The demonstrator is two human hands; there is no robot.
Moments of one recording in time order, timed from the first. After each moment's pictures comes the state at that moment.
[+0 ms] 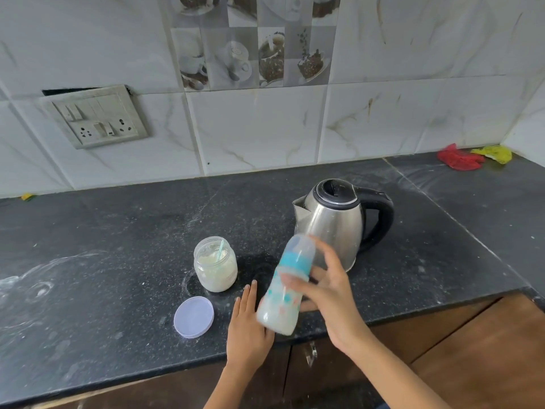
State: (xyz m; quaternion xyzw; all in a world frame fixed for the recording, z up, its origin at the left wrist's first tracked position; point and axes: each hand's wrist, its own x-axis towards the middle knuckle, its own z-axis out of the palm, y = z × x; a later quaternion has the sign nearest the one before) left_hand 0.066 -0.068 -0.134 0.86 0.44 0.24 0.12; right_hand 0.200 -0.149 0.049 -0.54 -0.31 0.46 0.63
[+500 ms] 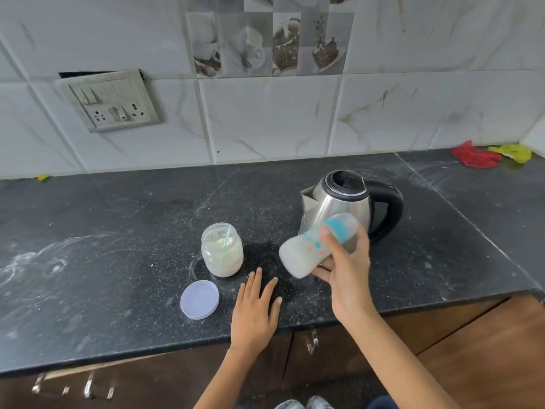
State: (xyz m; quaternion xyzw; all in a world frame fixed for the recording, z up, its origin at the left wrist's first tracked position) left_hand 0.071 -0.067 -0.129 0.86 0.46 0.20 0.11; right_hand 0.211 -0.142 0.053 -0.50 -0.18 0.42 0.74
